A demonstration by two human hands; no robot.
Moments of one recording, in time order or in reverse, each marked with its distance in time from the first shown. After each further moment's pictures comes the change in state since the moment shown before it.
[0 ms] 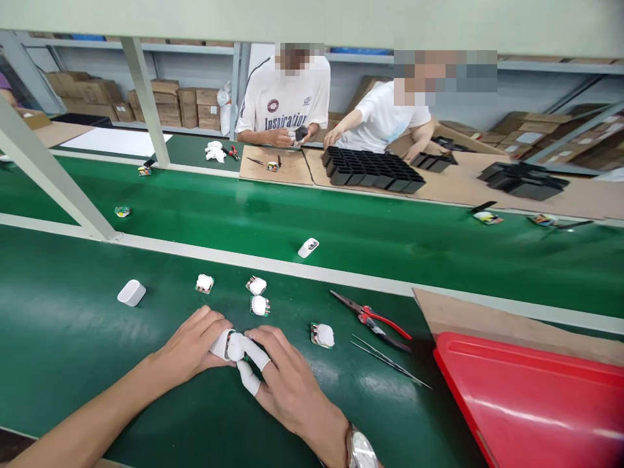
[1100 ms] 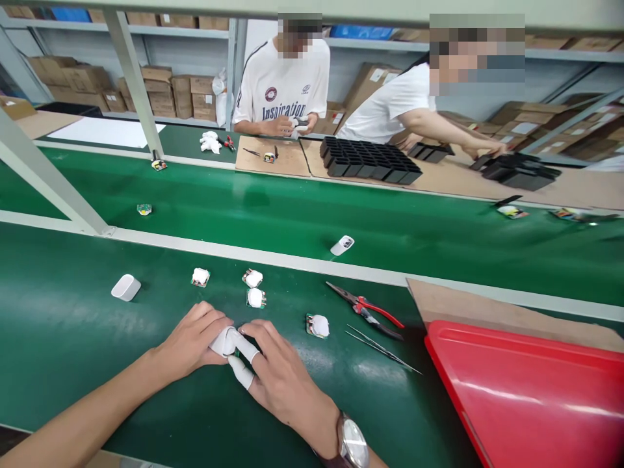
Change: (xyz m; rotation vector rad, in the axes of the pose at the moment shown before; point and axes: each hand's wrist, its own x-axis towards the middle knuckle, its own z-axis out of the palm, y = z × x) left_hand -0.004 -0.004 0.010 0.006 0.005 0.080; right_hand 0.001 -0.002 0.002 0.058 -0.059 -0.003
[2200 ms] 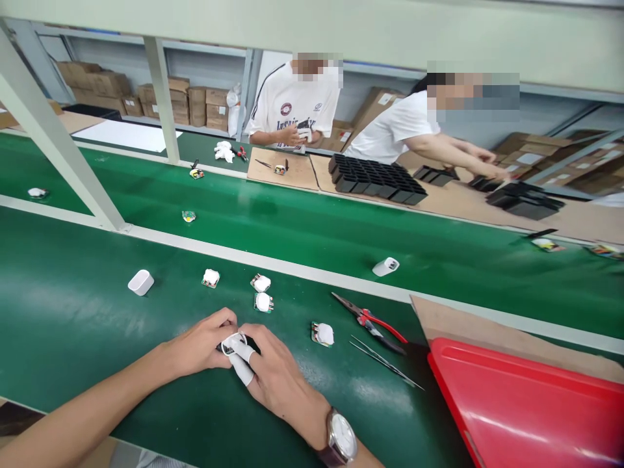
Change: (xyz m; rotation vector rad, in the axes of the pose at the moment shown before) left_hand -0.002 0.002 0.001 -0.417 -0.197 -0.235; right_hand 0.002 -0.002 0.018 0.038 -0.121 0.014
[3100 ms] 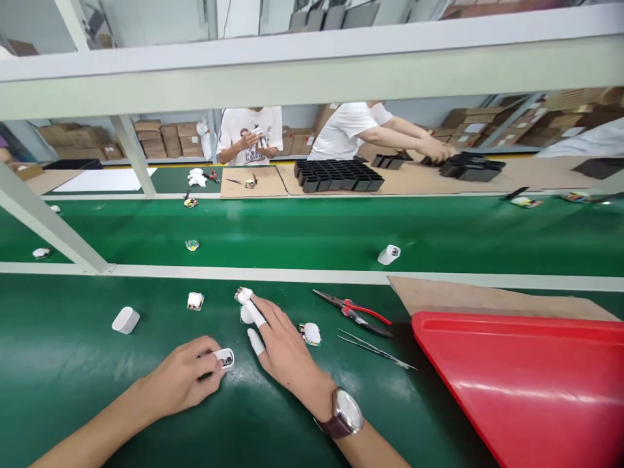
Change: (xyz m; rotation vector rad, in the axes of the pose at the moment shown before) left_hand 0.001 0.032 -0.022 0.368 0.119 0.238; right_hand 0.000 0.047 -0.017 -0.174 0.167 0.190
